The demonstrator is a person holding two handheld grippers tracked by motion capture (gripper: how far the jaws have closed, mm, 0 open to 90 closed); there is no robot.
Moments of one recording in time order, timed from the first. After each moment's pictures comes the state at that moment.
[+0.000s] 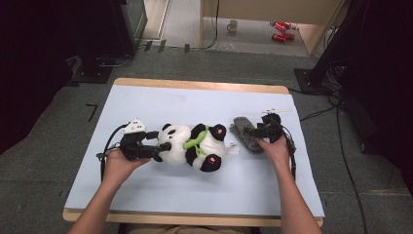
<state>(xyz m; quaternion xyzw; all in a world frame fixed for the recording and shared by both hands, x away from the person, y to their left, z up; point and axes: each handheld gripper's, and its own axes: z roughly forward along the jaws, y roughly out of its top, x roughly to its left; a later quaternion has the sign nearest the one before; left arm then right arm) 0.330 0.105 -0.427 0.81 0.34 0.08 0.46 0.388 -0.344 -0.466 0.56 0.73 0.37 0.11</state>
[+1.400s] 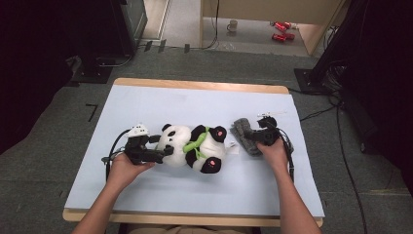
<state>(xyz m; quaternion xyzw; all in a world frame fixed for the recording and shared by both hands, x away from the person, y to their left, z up) 0.329 0.102 -0.447 0.80 0.36 0.05 0.48 0.385 -0.337 -0.474 0.56 0.76 0.34 0.07</state>
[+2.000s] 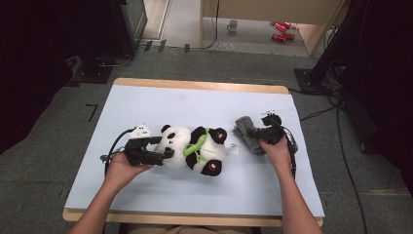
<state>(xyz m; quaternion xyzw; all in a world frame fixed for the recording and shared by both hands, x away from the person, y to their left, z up) 0.320 0.095 -0.434 0.83 0.32 0.07 0.45 0.378 -0.343 -0.453 0.56 0.75 0.35 0.08</state>
